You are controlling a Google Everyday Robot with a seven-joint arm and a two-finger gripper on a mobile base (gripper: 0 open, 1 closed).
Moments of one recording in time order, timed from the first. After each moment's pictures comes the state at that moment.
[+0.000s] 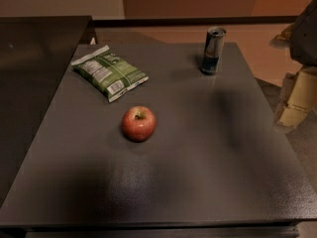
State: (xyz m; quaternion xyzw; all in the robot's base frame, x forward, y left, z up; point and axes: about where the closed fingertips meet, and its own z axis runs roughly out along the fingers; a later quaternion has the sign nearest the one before) arm 0.438 -0.217 0.976 -0.60 0.78 -0.03 0.16
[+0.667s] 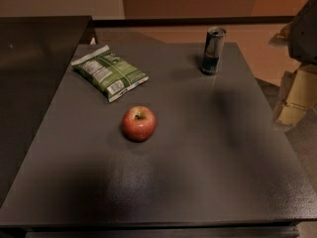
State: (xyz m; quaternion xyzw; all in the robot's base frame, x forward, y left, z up) arm 0.440 -0.216 0.978 -0.60 0.78 -0.04 0.15
